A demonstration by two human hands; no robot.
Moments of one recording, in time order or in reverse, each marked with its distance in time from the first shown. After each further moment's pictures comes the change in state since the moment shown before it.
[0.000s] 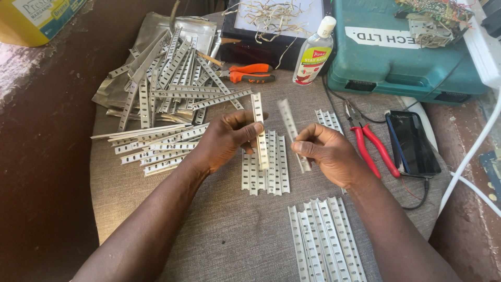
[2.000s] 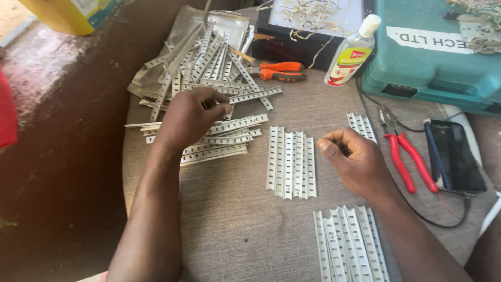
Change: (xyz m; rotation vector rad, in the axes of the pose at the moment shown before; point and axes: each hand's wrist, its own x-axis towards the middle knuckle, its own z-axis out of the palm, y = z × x) left_hand -0.042 0.062 -0.075 0.876 0.374 0.082; right_hand -0.009 -0.022 0.032 -0.708 0.206 -0.241
